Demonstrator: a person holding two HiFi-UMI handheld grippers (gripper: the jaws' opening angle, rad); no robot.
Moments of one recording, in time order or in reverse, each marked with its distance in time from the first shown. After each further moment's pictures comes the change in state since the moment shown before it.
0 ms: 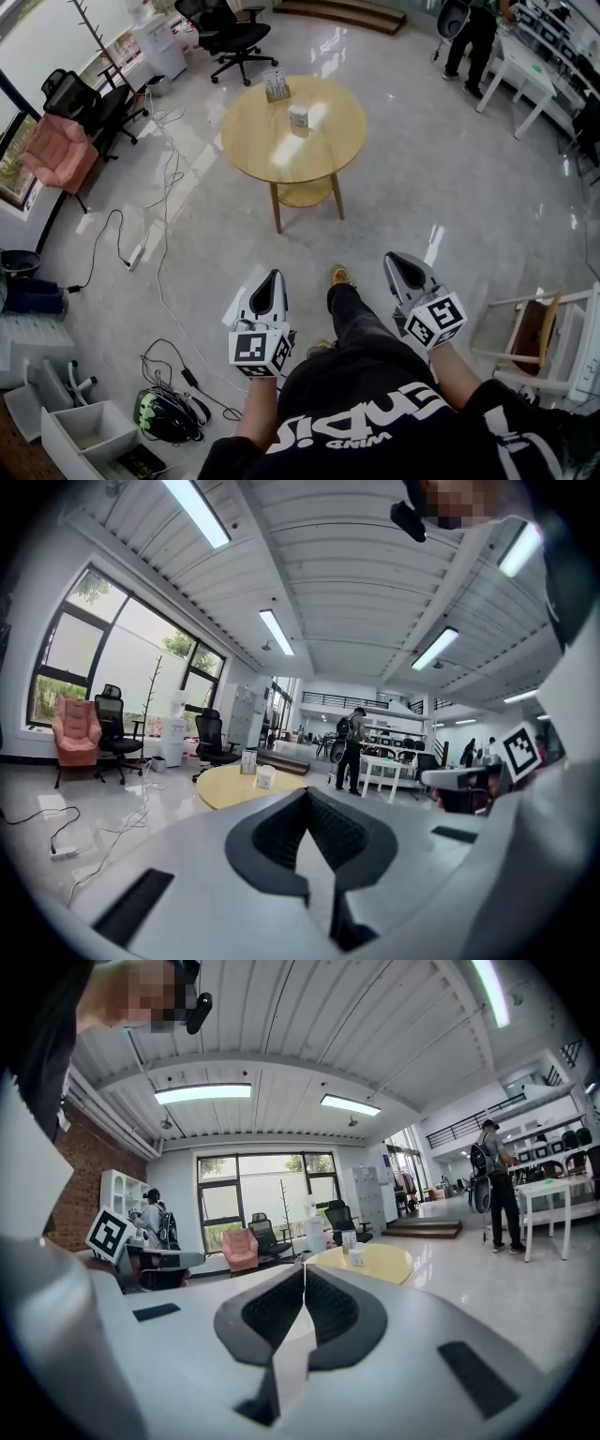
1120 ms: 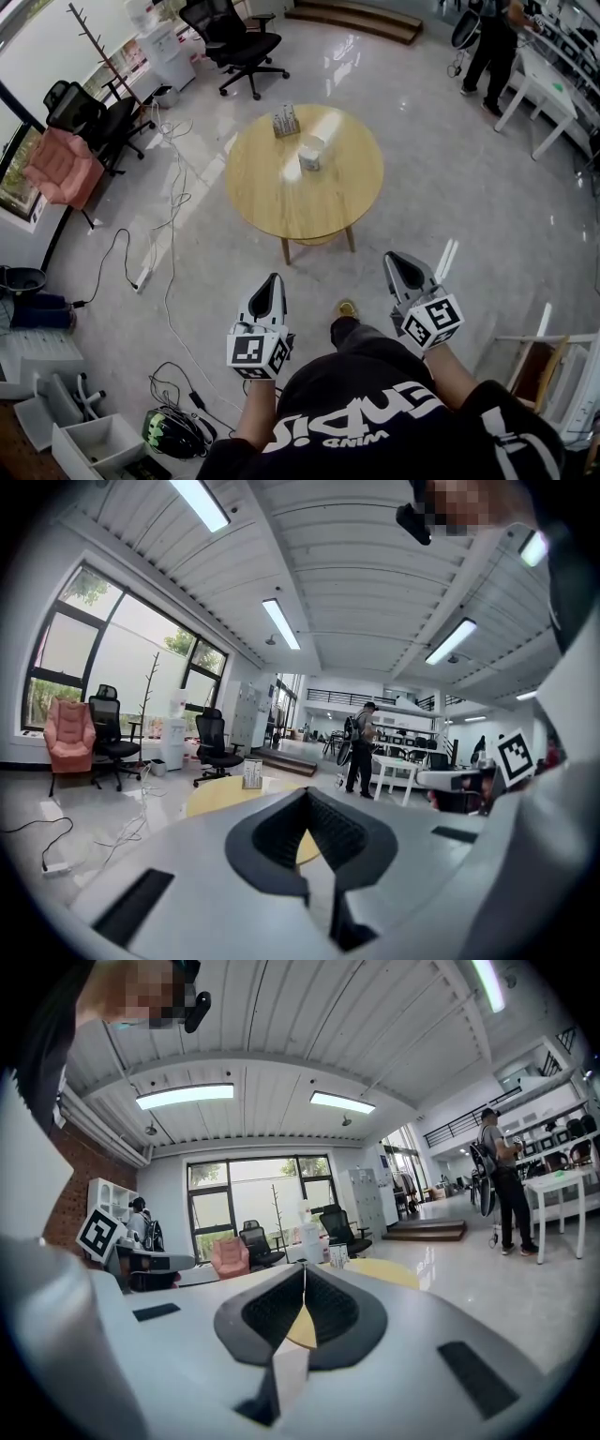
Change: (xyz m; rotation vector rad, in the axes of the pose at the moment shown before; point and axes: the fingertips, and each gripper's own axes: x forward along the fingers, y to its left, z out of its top) left arm 0.171 0.068 0.063 0.001 0.014 0.033; right arm 0.170 -0.111 0.055 0.029 -0.030 0.008
